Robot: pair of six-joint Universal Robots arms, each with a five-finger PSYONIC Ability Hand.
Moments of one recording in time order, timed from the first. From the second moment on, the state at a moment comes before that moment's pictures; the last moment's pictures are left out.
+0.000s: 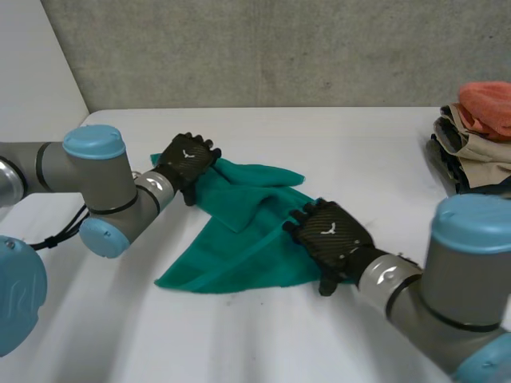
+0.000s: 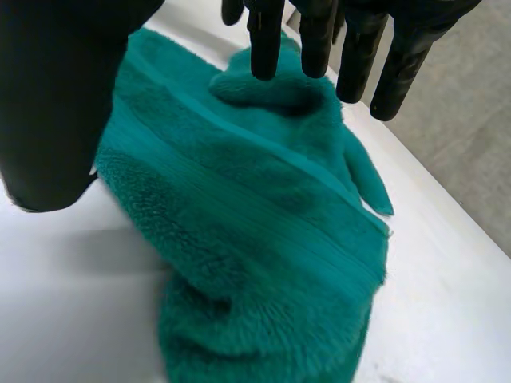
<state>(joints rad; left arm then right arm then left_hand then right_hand) 4.35 -2.48 -0.96 3.24 -1.27 3.73 2.06 -1.17 1.75 -0.22 1.26 2.59 0.30 0.28 0.30 0.28 0.09 0.21 0.22 0.21 0.24 0.07</state>
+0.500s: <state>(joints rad) 4.34 -2.57 -0.91 3.24 -1.22 3.73 2.11 -1.01 1.65 -0.30 1.40 2.47 1.12 1.19 1.19 1.19 0.96 1.05 1.16 1.16 1.16 0.96</state>
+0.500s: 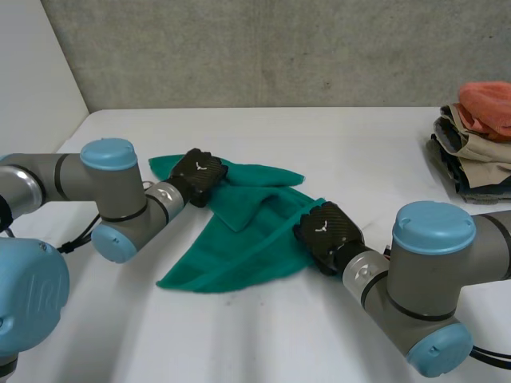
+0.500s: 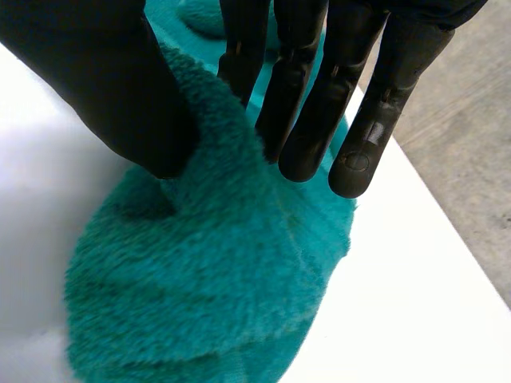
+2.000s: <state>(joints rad) 4.35 -1.98 -1.69 3.20 -1.55 3.27 1.78 -1.22 1.90 -0.13 1.18 2.47 0.38 0.38 0.38 0.38 0.20 0.47 0.51 0.51 0.51 0.31</state>
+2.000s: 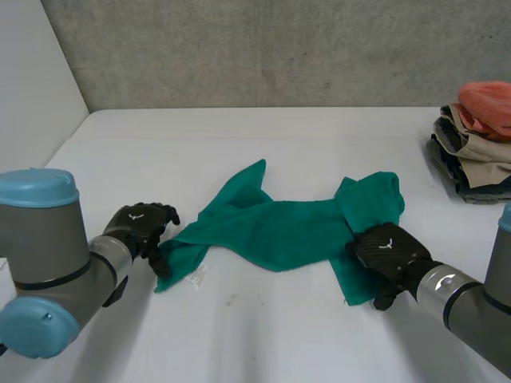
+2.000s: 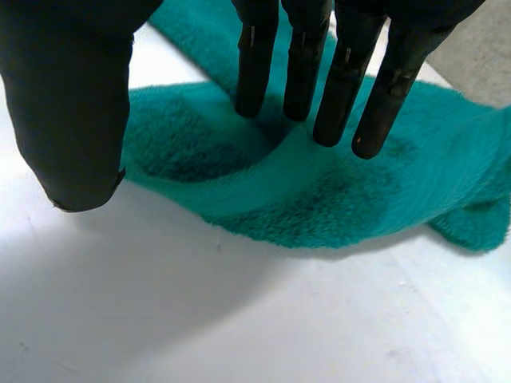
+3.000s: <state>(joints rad) 4.38 -1.73 -1.65 3.23 -1.53 3.35 1.67 -1.36 1.67 0.09 1.15 2.46 1.15 1.20 1.19 1.20 0.98 1.07 1.17 1.18 1.19 0.98</state>
